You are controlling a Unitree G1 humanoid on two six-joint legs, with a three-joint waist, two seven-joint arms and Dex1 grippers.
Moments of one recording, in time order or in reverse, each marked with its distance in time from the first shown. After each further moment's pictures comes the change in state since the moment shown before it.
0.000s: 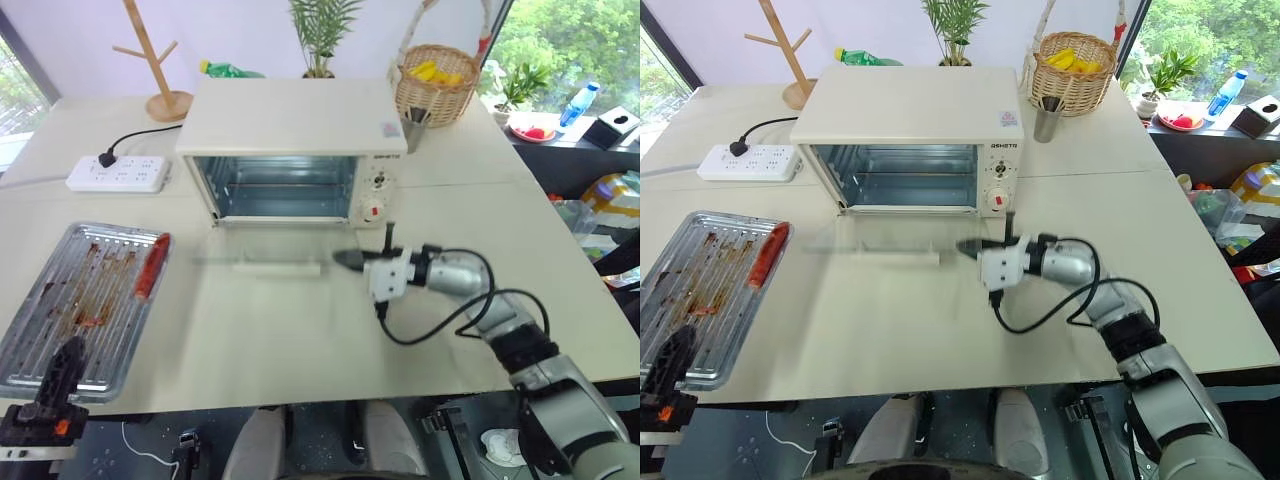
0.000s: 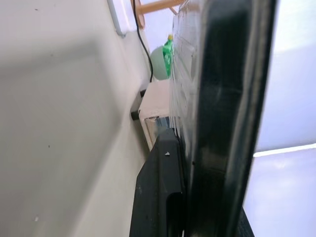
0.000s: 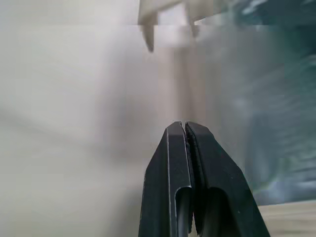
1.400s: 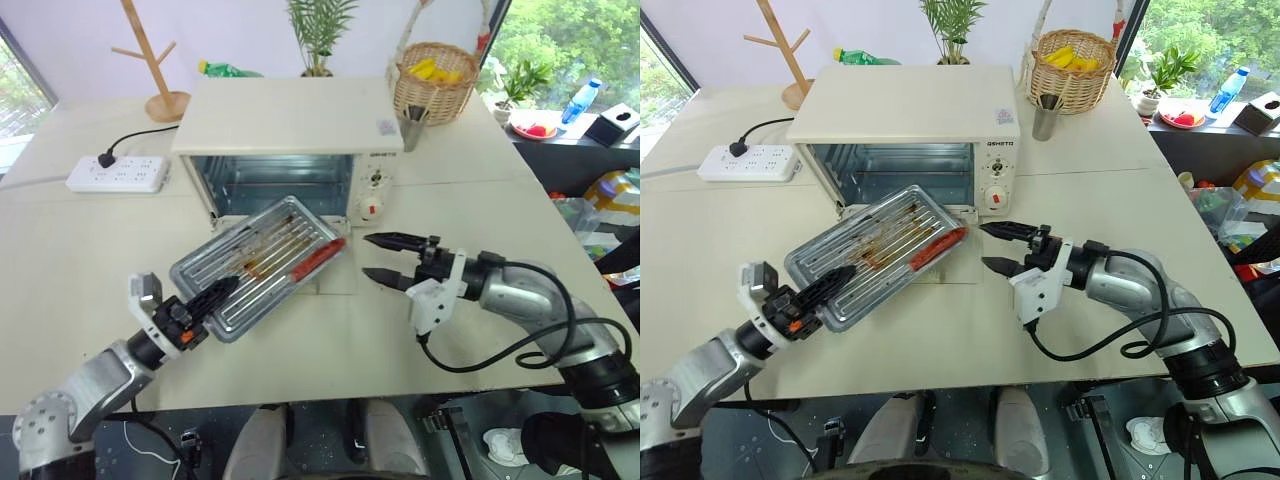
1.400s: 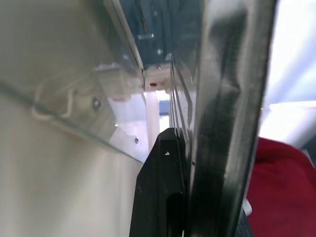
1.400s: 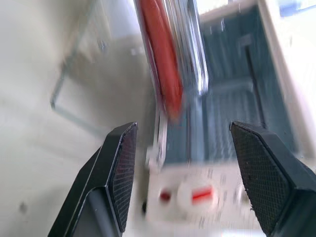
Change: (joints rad) left arm -0.486 0.214 -0.347 0.178 0.001 0.325 0.176; right arm 0.301 -0.263 -0.124 -0.349 -0.085 -0.010 -0.117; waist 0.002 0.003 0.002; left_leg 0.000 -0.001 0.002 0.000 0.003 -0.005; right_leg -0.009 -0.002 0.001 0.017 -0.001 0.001
